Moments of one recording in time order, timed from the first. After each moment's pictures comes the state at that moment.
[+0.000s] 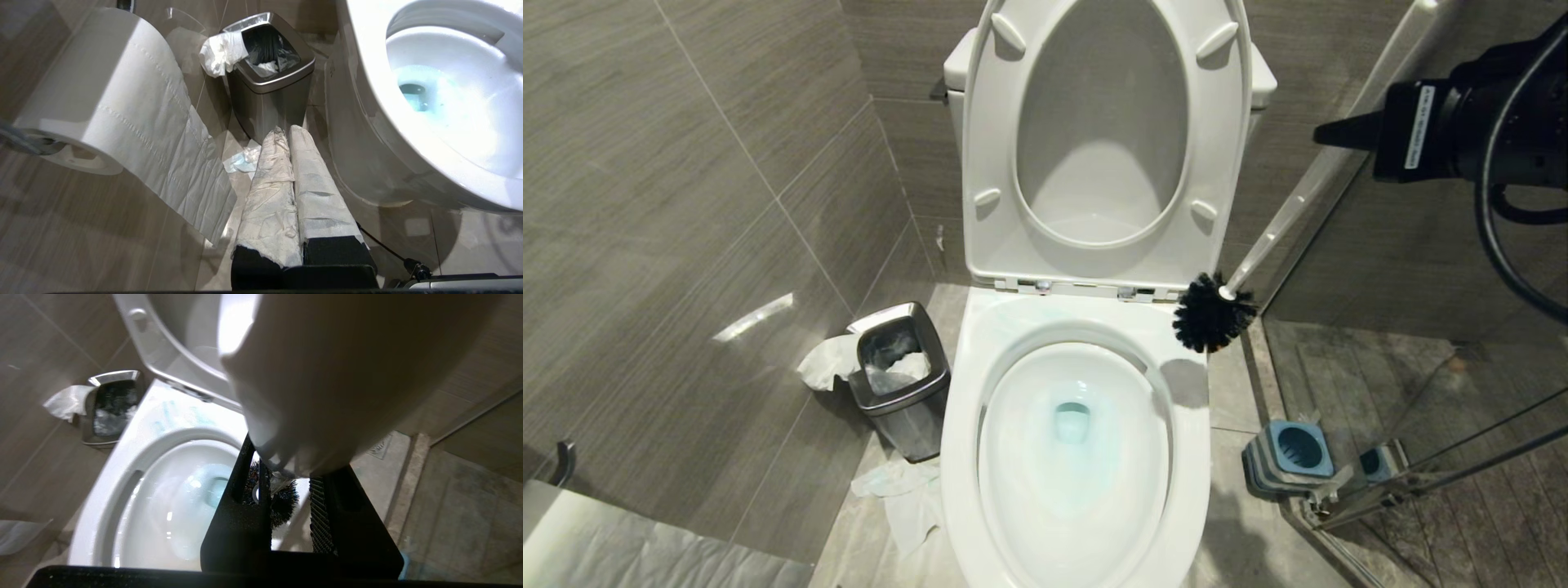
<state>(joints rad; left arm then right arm) -0.01 0.00 0.00 0.01 -0.01 0.01 0.50 1.48 -1.53 0.19 -0.20 0.02</state>
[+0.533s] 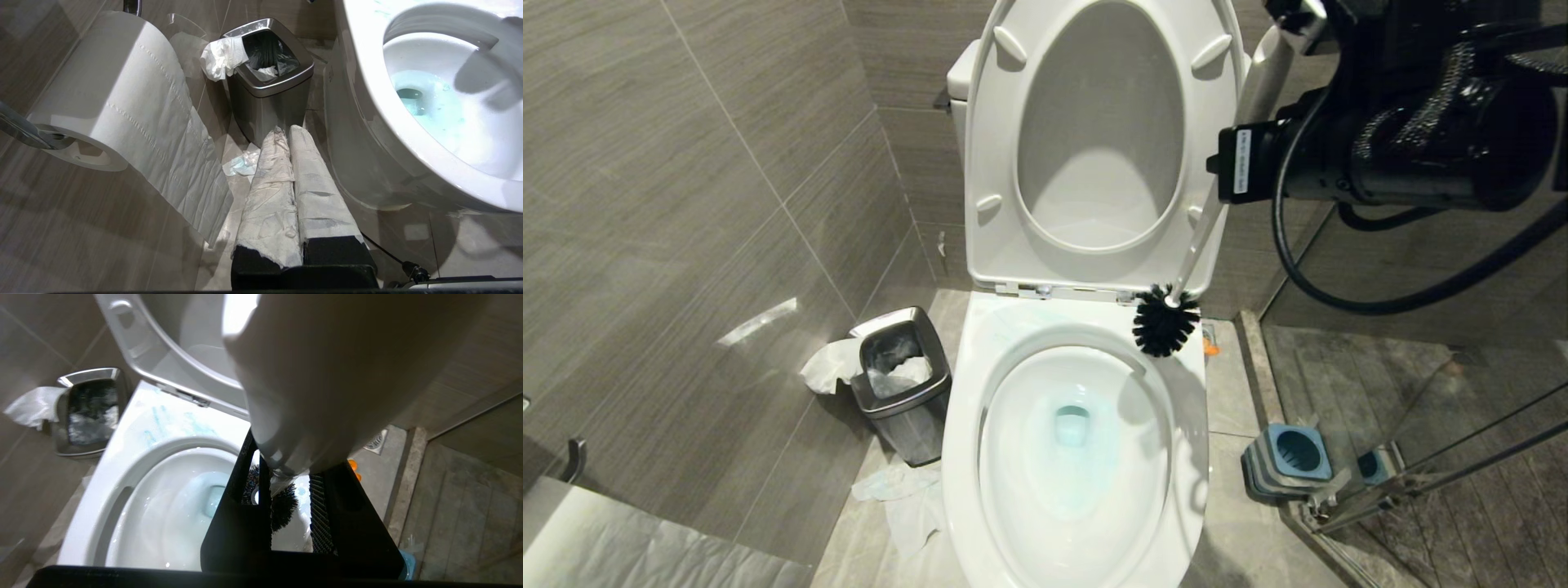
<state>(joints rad) -0.01 0.00 0.00 0.01 -0.01 0.01 0.61 1.74 -1.73 0.20 -0.39 0.03</state>
